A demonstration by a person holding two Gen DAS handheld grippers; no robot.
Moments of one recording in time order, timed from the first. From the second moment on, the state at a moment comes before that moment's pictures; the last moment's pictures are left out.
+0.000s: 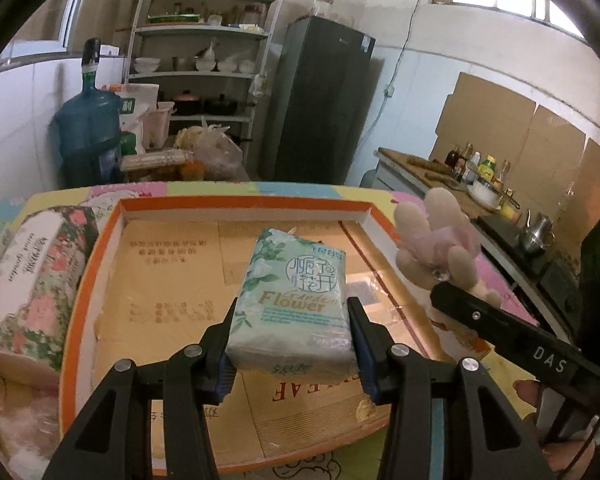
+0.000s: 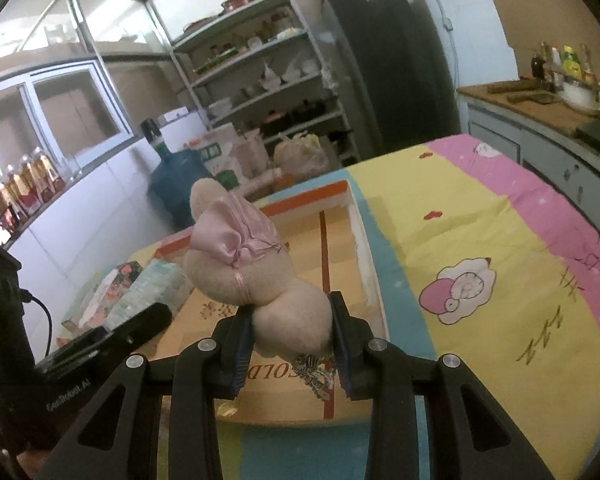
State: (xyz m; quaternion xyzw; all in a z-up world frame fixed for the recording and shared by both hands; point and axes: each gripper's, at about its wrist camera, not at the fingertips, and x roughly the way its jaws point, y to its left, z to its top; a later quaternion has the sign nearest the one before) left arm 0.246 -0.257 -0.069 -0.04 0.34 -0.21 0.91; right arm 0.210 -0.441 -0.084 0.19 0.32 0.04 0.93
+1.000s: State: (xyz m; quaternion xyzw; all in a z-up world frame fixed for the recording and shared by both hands) left arm 0.217 -0.253 -0.043 0.00 0.29 -0.25 0.92; right arm 0.198 -0.435 -0.082 0.17 0.30 0.02 0.94
